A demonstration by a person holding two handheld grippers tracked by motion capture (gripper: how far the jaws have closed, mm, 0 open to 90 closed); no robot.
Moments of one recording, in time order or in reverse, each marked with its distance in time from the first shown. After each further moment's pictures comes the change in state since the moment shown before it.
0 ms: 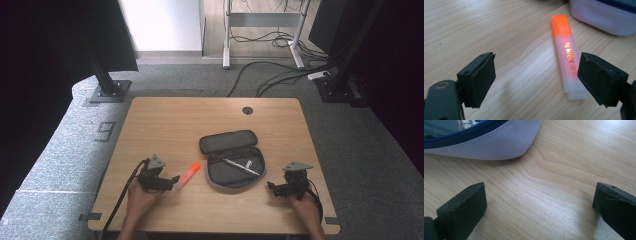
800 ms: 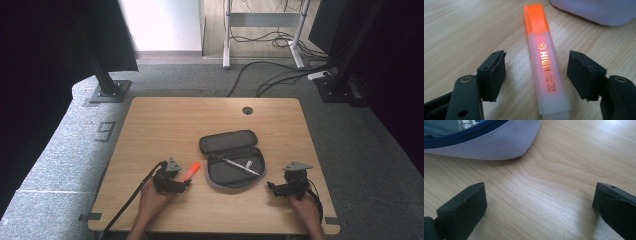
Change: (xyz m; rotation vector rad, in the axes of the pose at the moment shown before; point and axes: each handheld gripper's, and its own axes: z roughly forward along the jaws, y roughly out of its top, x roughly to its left) left arm -0.025 0.006 0.036 0.089 -0.048 0.075; right arm 0.000 0.000 0.000 0.000 0.000 0.000
